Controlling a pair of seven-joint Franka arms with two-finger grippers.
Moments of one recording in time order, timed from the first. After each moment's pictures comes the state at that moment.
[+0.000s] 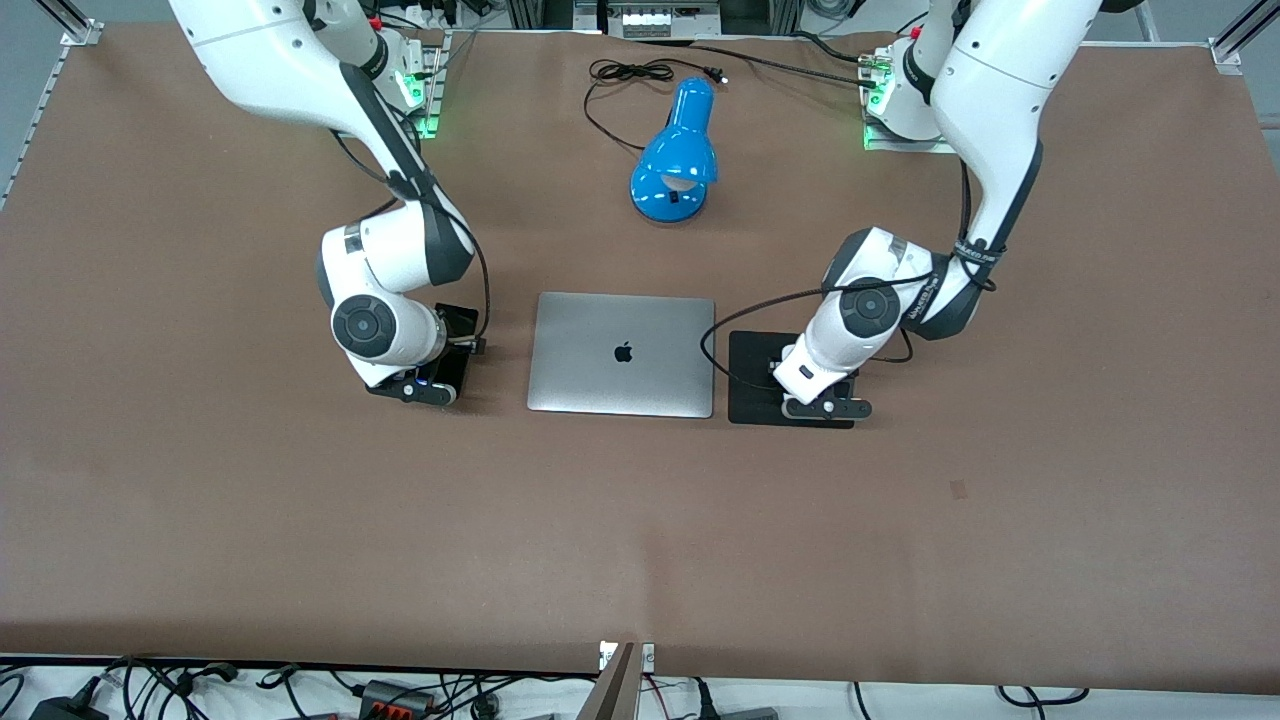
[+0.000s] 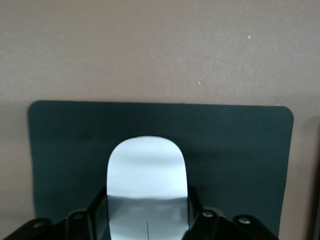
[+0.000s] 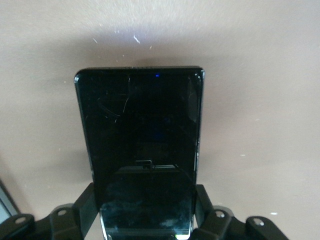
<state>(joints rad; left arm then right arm) -0.26 0.61 -0.17 -1.92 0.08 2.49 -0.47 0.38 0.57 -0.02 -1.88 0.11 2.16 0.50</state>
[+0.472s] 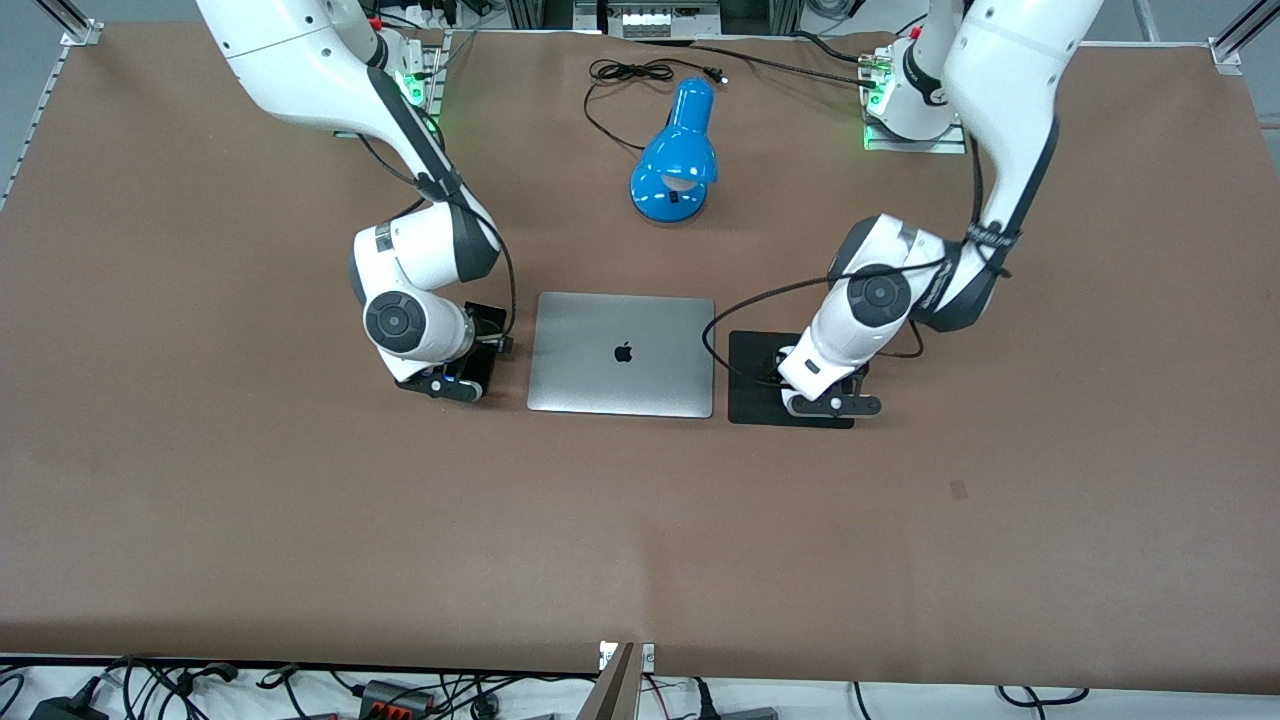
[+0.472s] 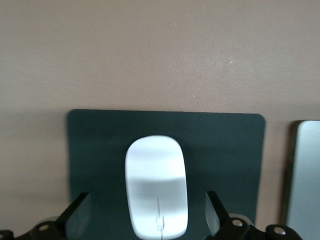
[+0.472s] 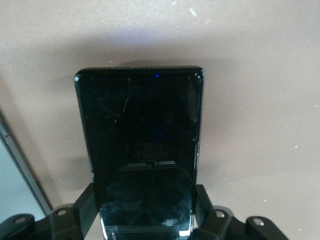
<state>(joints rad) -0.26 0.49 -0.16 -1.89 0.08 2.35 -0.47 0.44 0.58 -0.02 -1.88 0.13 2.19 0.53</state>
